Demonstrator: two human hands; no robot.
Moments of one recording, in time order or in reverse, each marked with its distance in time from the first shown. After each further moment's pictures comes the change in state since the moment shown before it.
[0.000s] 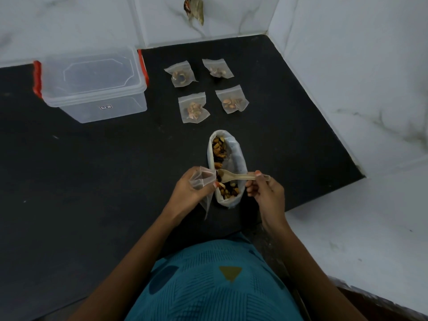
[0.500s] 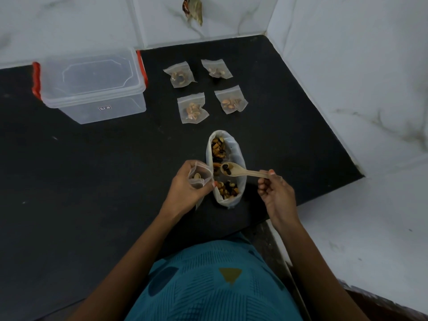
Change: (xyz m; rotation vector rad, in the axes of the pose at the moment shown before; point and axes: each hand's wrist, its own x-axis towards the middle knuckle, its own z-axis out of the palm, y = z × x) left_hand -0.001 0.005 -0.001 0.122 0.112 0.153; right_hand 0.005 -0.012 -0.017 0.425 -0.023 0.157
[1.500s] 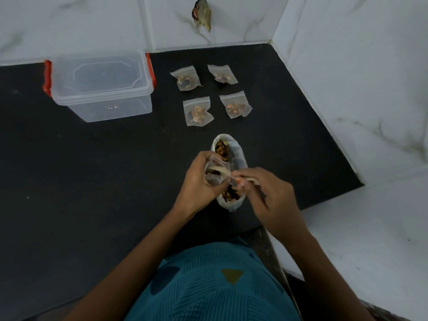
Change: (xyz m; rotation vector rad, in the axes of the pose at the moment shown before) left_hand 0.005 0.018 0.013 -0.015 0.038 0.221; right_hand -0.052 -0.030 0.037 -1.009 -0.560 -1.094
